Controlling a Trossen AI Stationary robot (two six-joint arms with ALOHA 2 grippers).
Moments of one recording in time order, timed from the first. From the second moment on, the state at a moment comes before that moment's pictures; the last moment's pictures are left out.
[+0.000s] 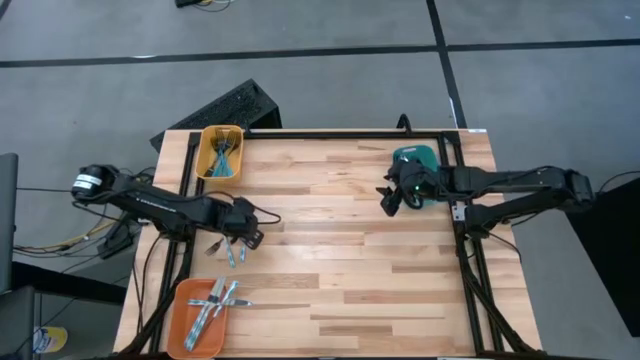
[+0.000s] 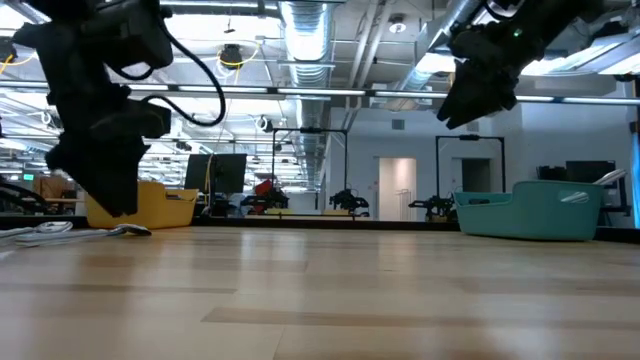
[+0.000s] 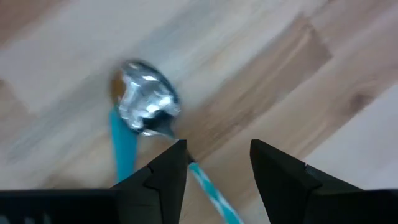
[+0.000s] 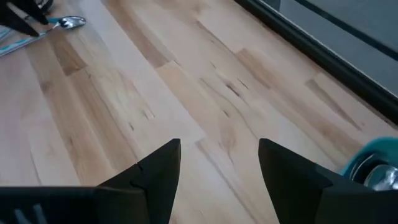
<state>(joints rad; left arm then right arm) -0.12 1.20 0.56 -0.67 -0.25 -1.05 -0.11 1.04 0.78 -0.49 0.35 0.40</state>
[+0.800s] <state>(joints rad) -0.12 1.35 0.54 -0.41 -0.33 -0.85 0.01 1.11 0.76 -0.41 0.47 0.48</state>
